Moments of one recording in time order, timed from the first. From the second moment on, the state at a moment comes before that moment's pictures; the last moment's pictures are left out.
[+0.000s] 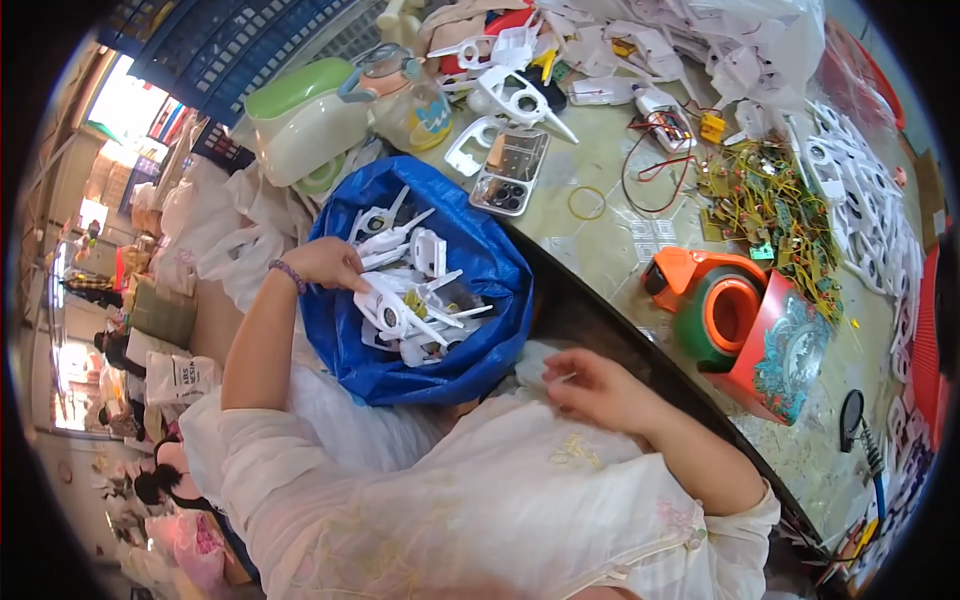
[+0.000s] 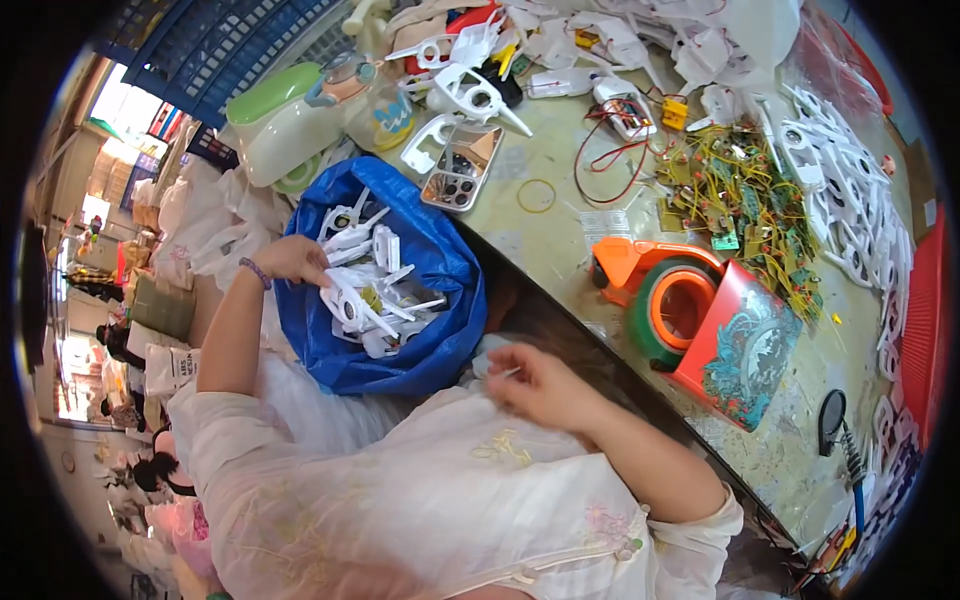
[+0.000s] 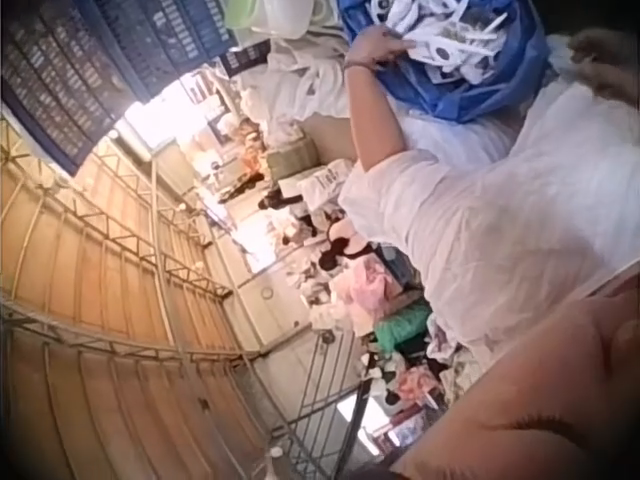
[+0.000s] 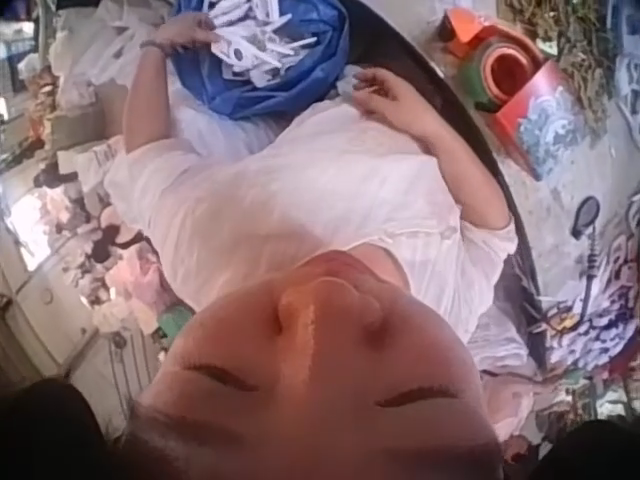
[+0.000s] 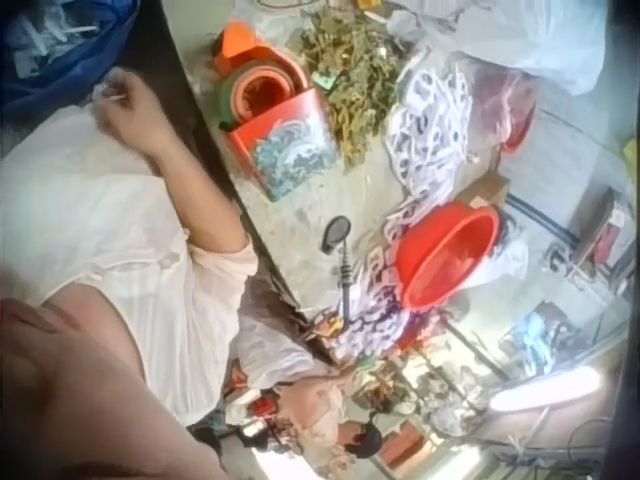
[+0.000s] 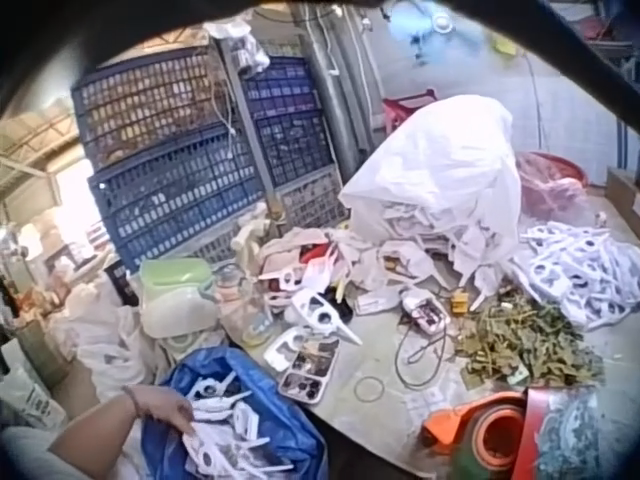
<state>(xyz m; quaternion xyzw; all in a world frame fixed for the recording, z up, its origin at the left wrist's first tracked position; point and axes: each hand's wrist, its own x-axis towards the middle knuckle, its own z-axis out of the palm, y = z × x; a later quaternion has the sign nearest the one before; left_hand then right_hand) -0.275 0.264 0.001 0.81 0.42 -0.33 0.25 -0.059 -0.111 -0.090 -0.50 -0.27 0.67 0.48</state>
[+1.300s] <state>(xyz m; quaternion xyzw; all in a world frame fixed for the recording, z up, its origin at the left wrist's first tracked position) -0.183 0.249 -0.115 0.99 0.04 -0.08 -0.06 -0.067 0.004 -0.151 -0.75 -0.36 0.38 0.41</state>
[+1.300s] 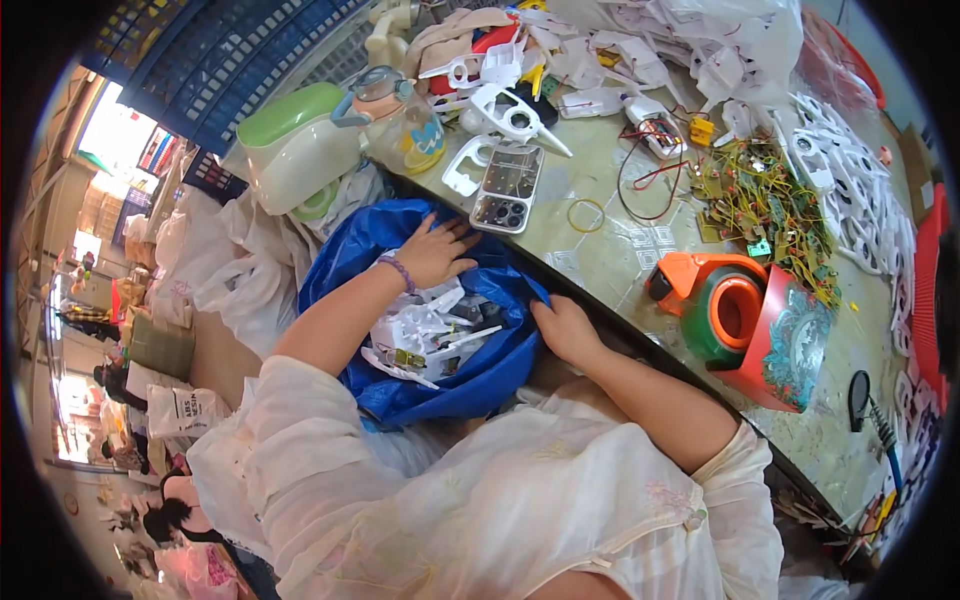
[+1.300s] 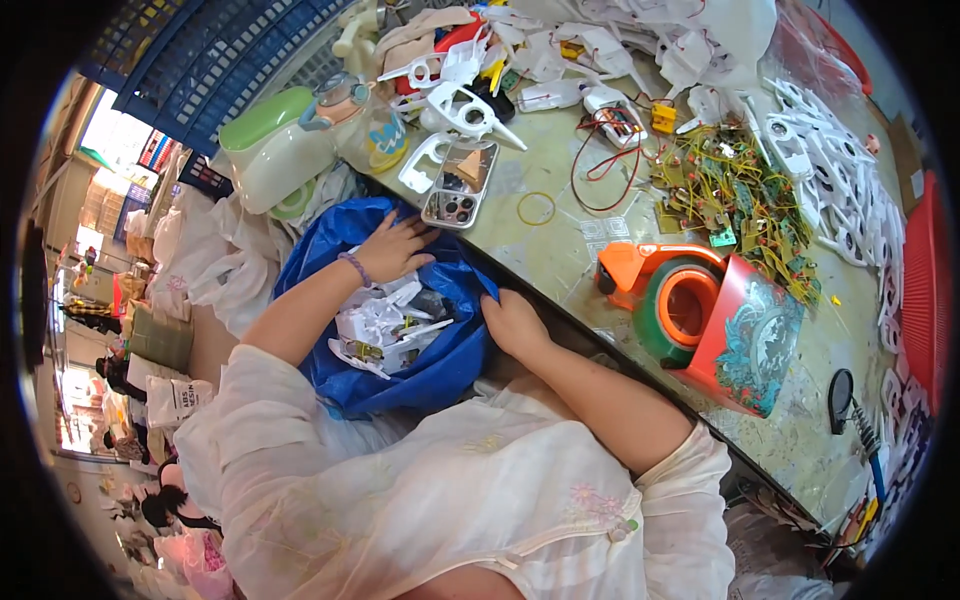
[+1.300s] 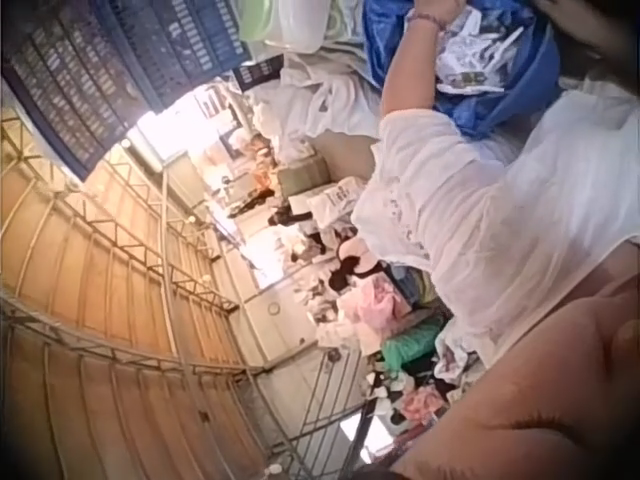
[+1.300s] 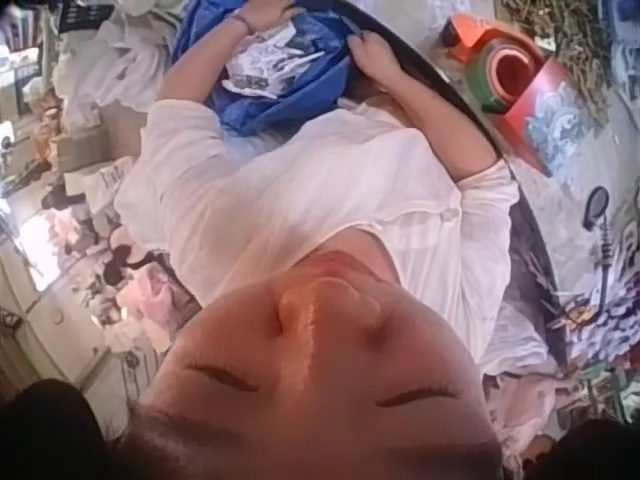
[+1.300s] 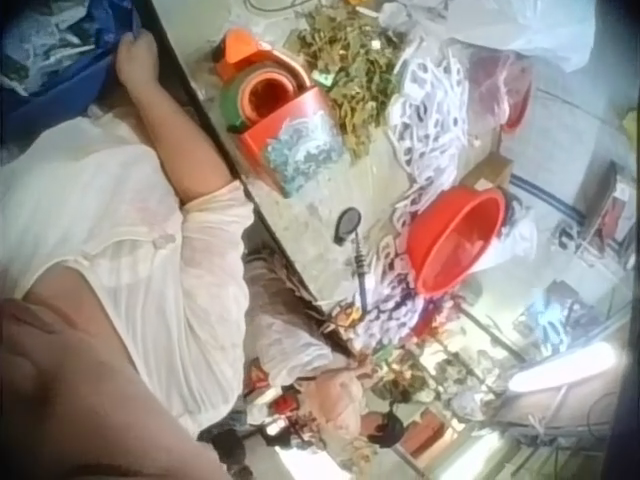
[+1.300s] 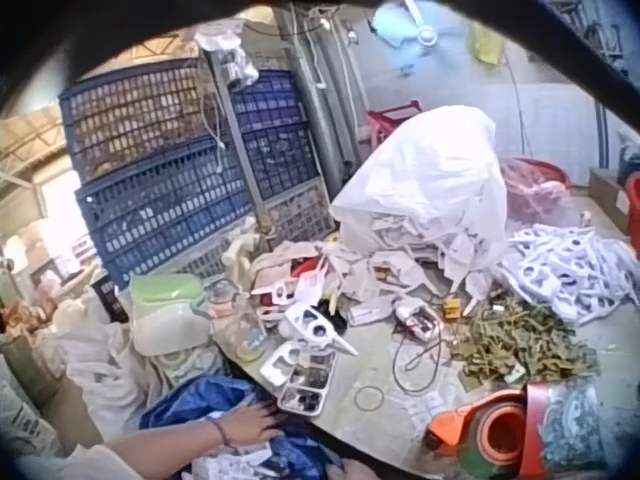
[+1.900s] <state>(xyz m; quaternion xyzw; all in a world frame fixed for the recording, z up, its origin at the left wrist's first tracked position) -0.181 0.285 -0.021 0.79 0.37 0.41 0.27 -0.042 -0.109 -0.113 -0.64 -0.37 0.47 0.48</state>
